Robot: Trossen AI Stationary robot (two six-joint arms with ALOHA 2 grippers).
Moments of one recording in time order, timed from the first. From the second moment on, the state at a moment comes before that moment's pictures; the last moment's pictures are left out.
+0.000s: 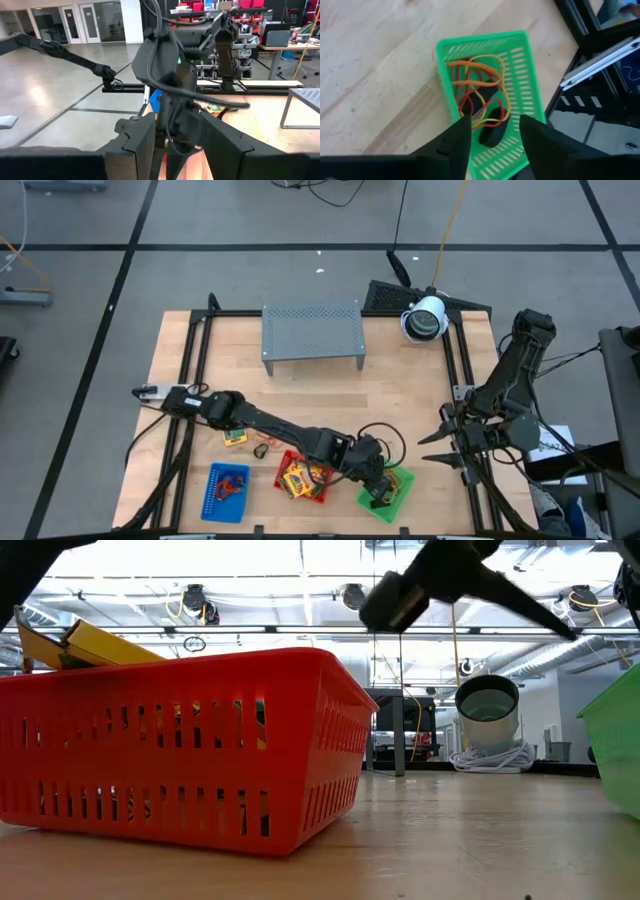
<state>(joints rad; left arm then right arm) -0.35 2.44 2.29 -0.71 -0.05 -1.13 1.12 0.79 0.58 0.12 0.91 0.18</state>
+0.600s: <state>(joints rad) -0.33 2.43 2.31 -0.33 0.01 -0.49 1.09 0.79 0.59 0.10 0.91 0.20</state>
